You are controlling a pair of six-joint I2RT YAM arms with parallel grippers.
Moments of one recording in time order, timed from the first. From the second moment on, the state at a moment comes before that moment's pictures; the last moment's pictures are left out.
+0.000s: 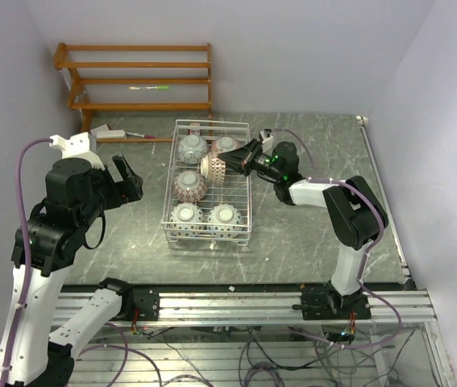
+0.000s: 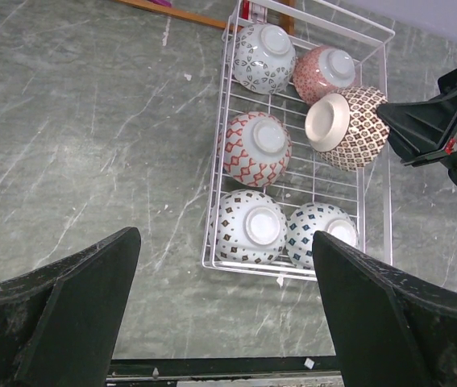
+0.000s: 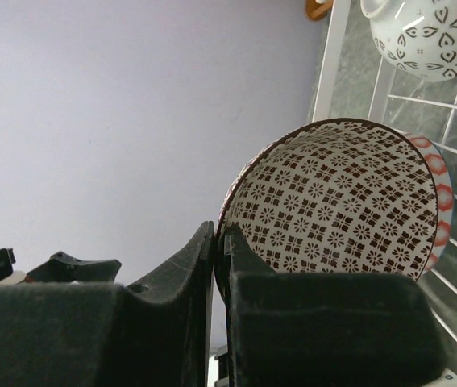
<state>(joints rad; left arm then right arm) -0.30 0.80 1.35 -1.01 -0.17 -0.44 0.46 1.90 1.00 0.91 -0.58 1.44</state>
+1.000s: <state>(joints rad) -0.30 0.80 1.35 -1.02 -0.17 -0.45 0.46 1.91 0.94 0.80 -0.48 1.40</state>
